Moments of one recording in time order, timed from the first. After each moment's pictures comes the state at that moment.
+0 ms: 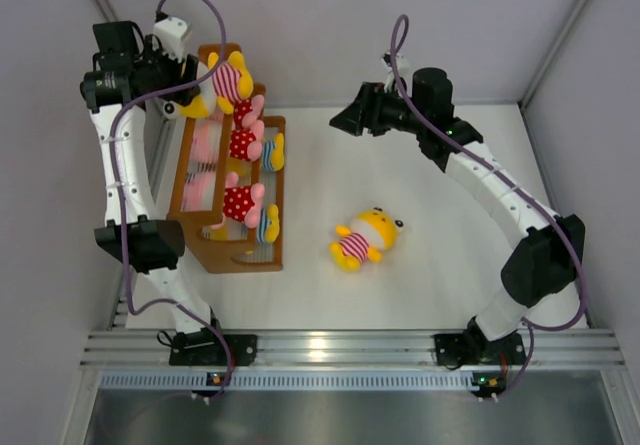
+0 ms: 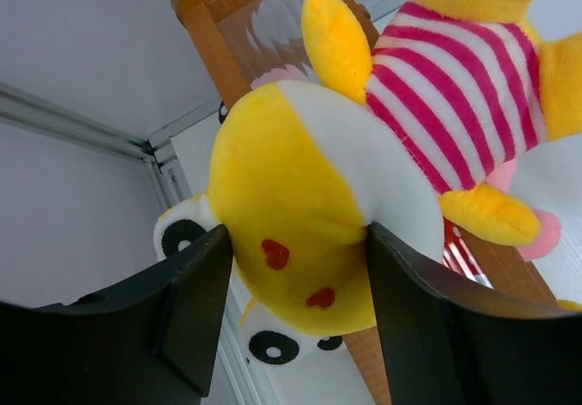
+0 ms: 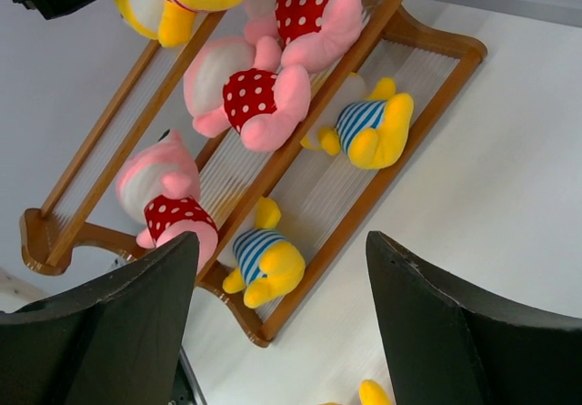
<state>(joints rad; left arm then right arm) 0.17 1.89 2.41 -1.07 0.43 0.50 0.45 1.63 1.56 -0.15 -0.54 0.49</state>
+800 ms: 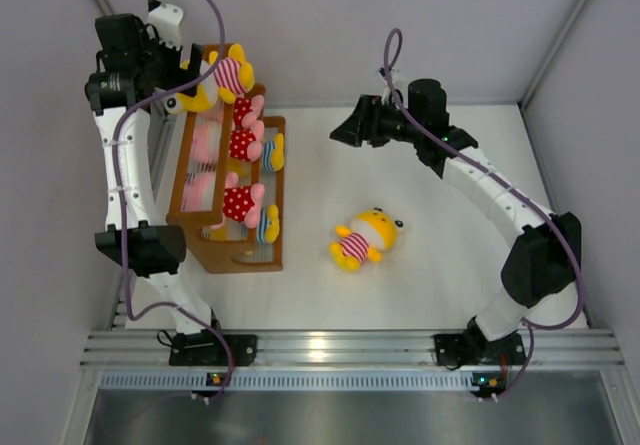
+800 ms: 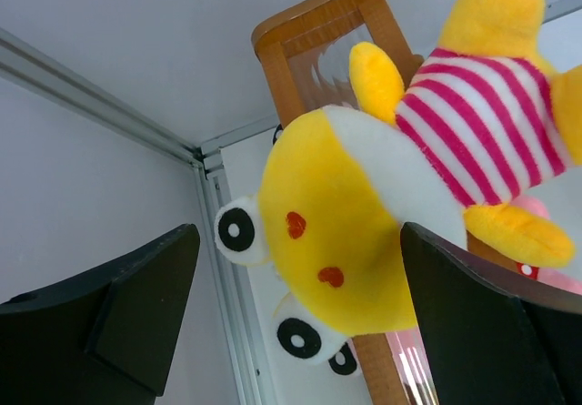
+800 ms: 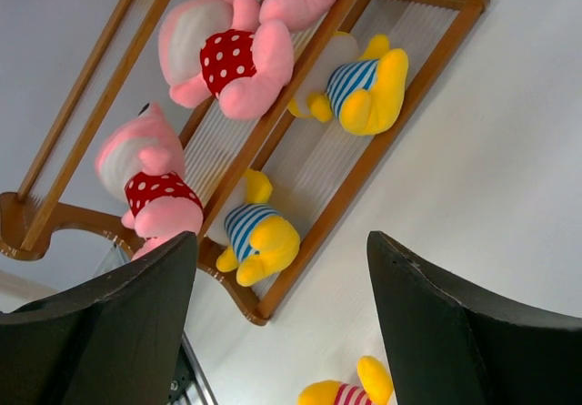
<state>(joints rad) 0.13 1.87 2.39 -0.93 0.24 0.41 0.45 1.63 1.49 -0.14 -0.55 0.50</state>
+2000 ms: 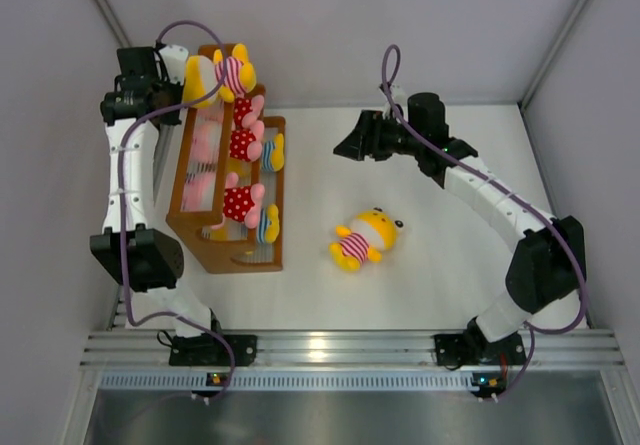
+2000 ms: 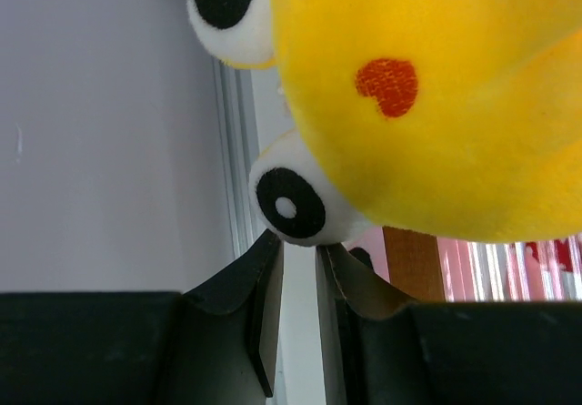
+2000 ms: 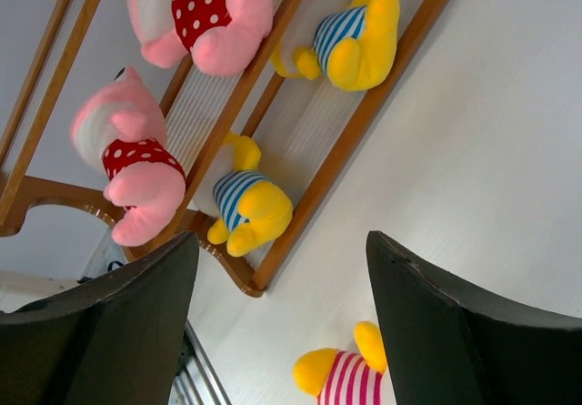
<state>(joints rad) 0.12 1.73 2.01 -0.92 -0.02 0.38 0.45 1.59 1.37 -0.13 -0.55 0.50</state>
